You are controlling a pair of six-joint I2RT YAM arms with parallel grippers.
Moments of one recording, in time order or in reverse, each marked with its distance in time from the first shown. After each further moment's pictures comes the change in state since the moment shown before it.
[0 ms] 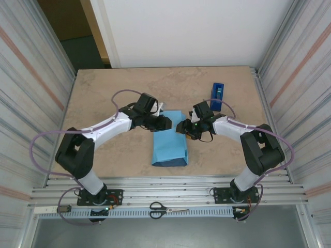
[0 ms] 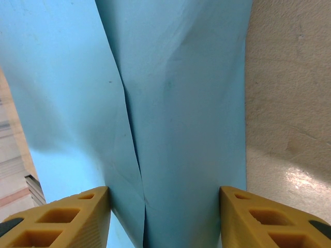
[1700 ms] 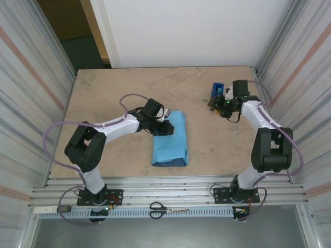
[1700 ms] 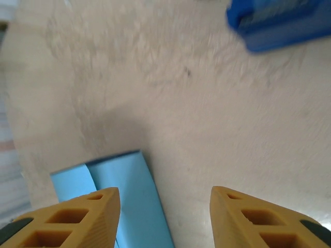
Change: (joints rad) left arm -0.040 0.104 -0.024 0.060 -0.040 0.035; right arm -0.478 -0.016 0.278 -0.251 0.002 -0.163
